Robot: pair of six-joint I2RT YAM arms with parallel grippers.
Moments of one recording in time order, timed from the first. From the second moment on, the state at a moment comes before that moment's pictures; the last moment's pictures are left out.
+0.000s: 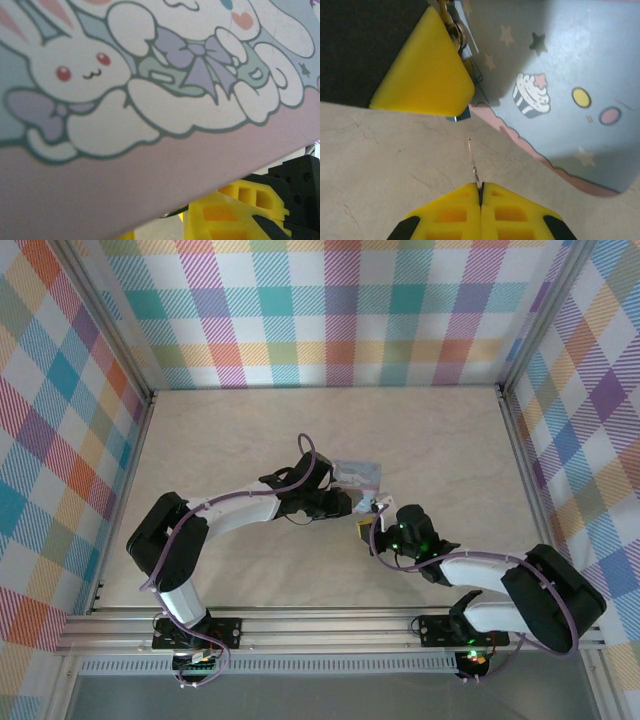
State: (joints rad) left arm -0.76 1.72 1.10 -0.26 0.35 -0.78; right arm 0.67 1.27 0.25 0.52 -0.20 0.26
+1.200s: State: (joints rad) left arm -0.75 1.72 1.11 -0.27 0.36 -0.79; right arm 0.67 1.35 0.23 0.71 -0.21 0.28
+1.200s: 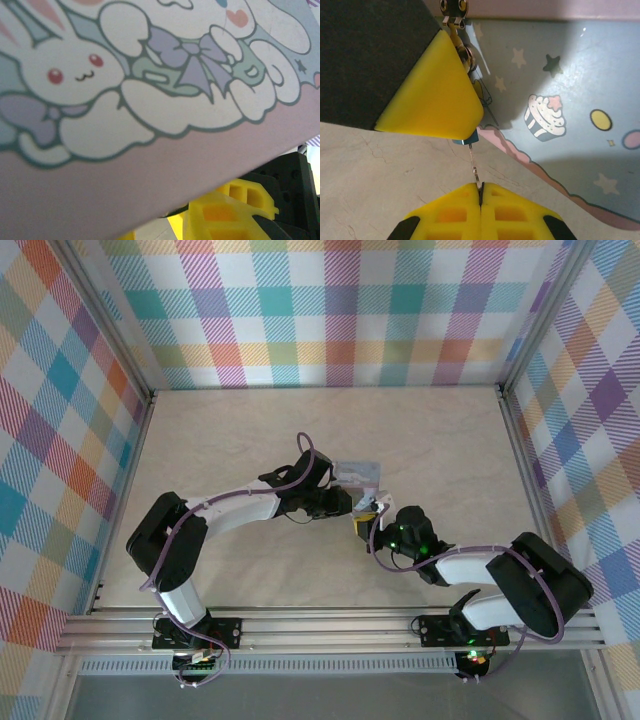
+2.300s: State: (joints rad) left arm -0.73 1.72 1.11 -0.26 0.36 -0.85; right arm 0.67 1.39 0.23 0.79 -0.22 0.30
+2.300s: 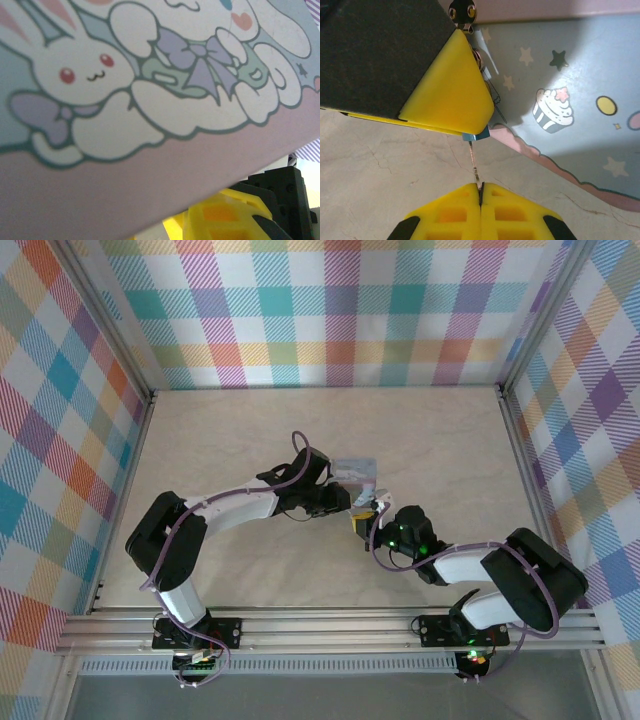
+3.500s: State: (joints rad) left arm -0.73 1.72 1.10 -0.23 0.37 -0.87; right arm 0.65 1.42 0.22 0.84 -0.21 0.33
